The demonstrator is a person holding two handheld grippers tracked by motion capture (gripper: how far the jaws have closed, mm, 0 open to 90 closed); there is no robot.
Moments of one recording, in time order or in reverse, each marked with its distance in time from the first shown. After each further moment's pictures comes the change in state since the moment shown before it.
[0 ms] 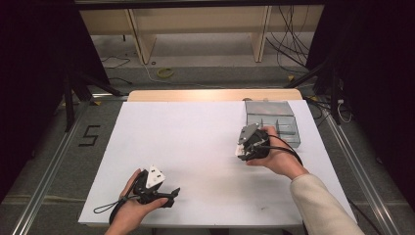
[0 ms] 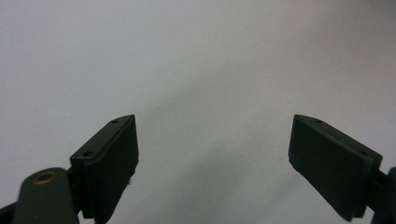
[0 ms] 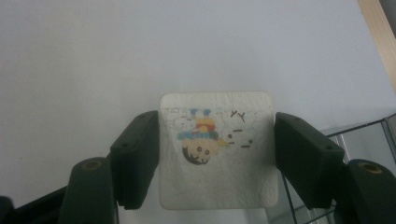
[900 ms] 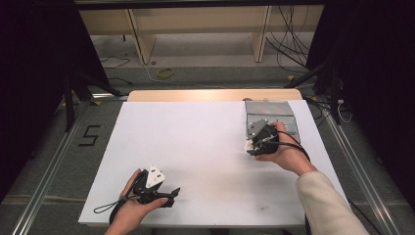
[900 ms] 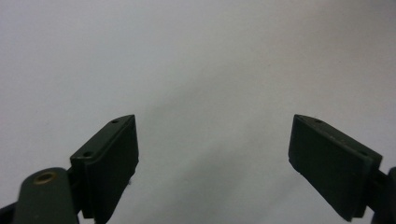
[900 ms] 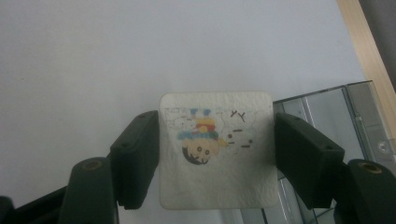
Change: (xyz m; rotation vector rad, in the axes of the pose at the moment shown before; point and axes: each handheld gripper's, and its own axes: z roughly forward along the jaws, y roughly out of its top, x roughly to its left) left arm 0.000 0.000 0.000 -0.002 0.000 0.000; right arm -0.019 -0.018 -0.010 0.037 -0.055 -0.008
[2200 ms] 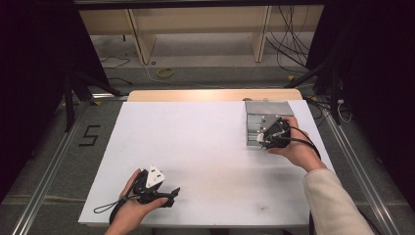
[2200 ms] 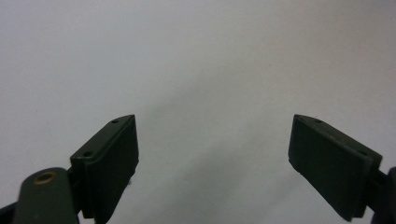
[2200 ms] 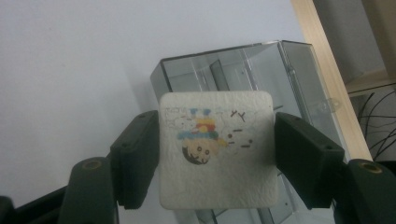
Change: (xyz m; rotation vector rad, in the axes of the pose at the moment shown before) left arm 0.000 0.000 0.000 0.002 0.000 -0.003; right arm -0.023 -0.025 -0.008 0.057 -0.147 0.018
